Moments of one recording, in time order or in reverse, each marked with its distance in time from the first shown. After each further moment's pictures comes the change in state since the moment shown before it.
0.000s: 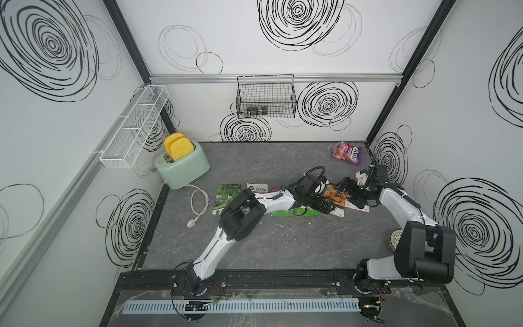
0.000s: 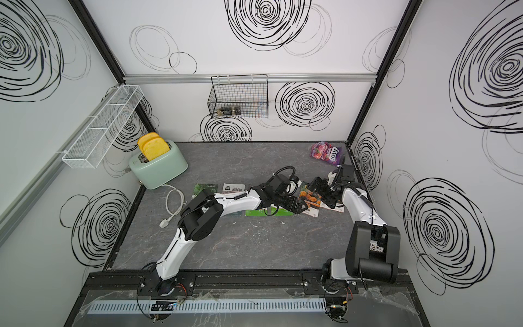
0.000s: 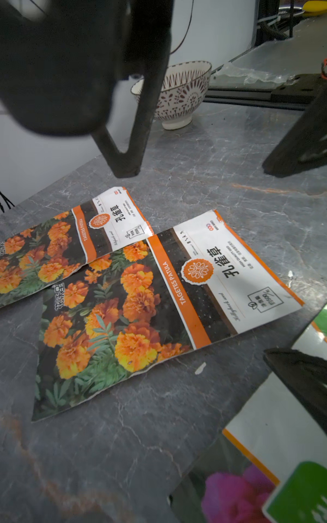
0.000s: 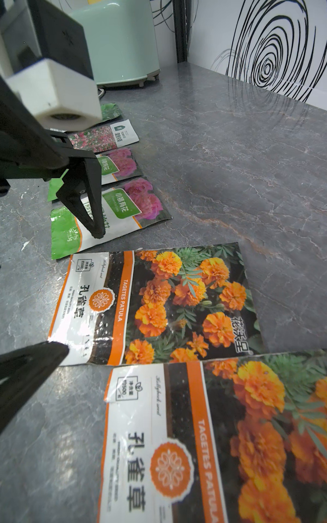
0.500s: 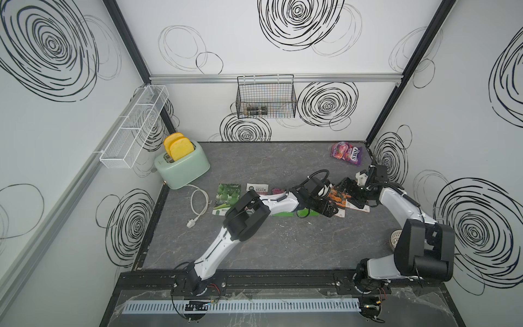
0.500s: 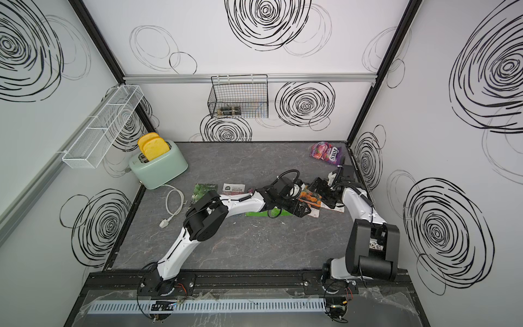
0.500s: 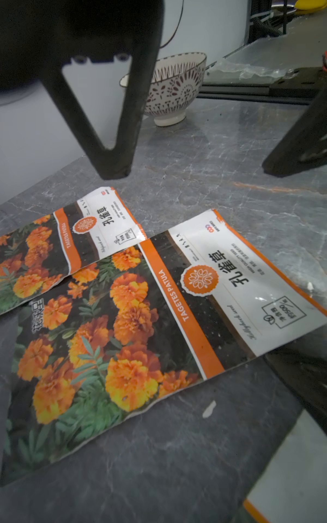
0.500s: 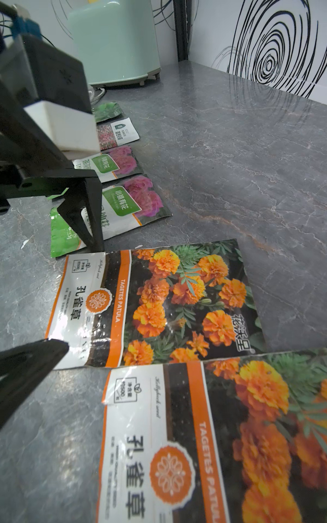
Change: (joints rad) left arm -0.034 0.043 0.040 -0.006 0.012 0.002; right arm -0.010 0.016 0.000 0.002 -0.011 -0.006
